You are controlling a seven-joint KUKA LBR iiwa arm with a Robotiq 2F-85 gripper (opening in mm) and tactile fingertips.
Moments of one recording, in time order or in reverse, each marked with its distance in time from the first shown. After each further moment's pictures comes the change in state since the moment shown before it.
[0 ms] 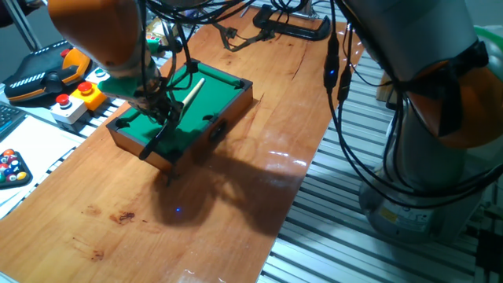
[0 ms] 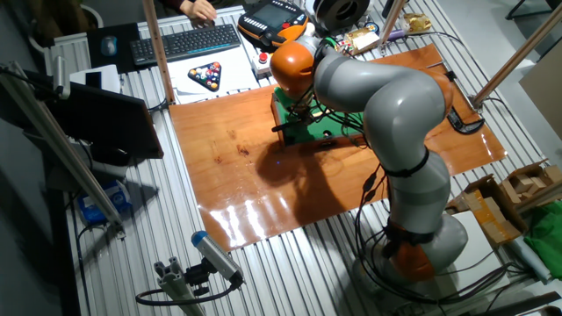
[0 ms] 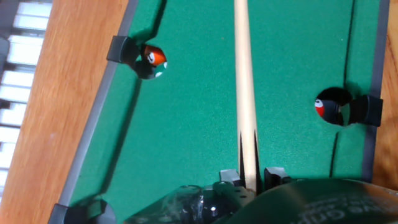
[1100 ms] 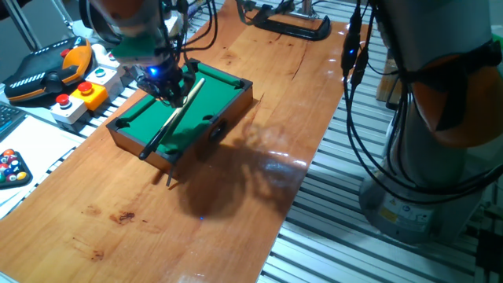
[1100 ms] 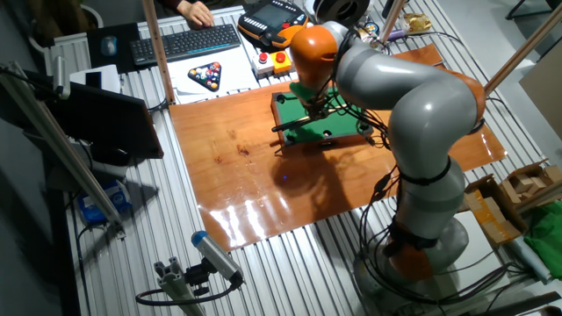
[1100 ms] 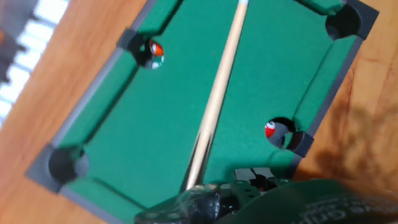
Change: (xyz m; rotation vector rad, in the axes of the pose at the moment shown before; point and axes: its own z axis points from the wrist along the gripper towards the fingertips) arm -0.020 -0.040 -0.065 0.019 0.104 -0.326
